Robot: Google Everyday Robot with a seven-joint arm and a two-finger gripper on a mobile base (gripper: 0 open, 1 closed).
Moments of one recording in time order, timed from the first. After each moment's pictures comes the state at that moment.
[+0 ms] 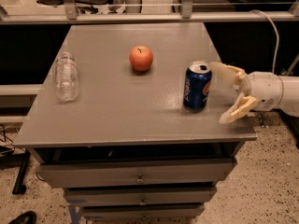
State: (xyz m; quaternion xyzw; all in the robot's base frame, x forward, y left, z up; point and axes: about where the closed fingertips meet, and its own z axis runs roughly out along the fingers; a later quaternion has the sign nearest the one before) arm 0.509 -0.160 0.895 -0.48 0.52 0.46 0.54
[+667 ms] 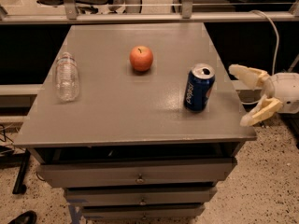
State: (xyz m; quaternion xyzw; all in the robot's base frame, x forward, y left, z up) arm 0.502 -0.208 0.891 -0.48 0.56 0.43 0.52
